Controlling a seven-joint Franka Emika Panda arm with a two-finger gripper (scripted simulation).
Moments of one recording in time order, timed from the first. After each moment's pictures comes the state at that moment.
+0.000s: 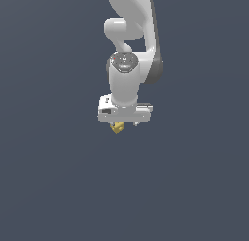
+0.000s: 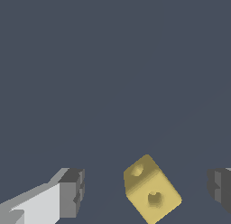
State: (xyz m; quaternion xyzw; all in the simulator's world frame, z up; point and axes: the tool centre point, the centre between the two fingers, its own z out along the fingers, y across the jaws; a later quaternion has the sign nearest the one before) arm -0.008 -0.002 0.162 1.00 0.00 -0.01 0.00
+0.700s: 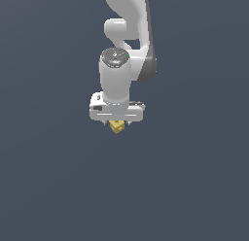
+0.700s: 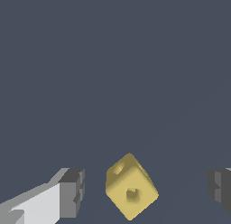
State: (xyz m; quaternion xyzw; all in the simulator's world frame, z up) arm -0.009 -0.032 0.171 1.00 -0.01 -0.01 0.02
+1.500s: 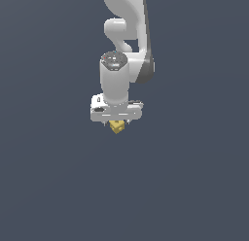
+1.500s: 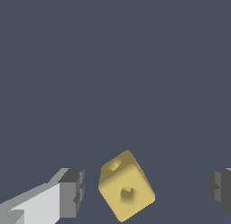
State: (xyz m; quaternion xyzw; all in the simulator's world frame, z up) arm -0.021 -0.034 0.156 1.00 0.05 -0.01 0.01
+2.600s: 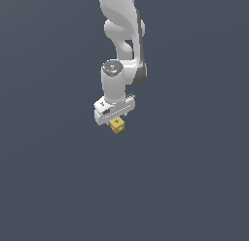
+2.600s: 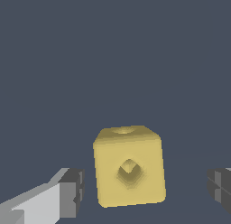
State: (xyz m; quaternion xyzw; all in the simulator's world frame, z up) arm -0.083 -0.041 0.098 0.96 0.28 0.00 0.00
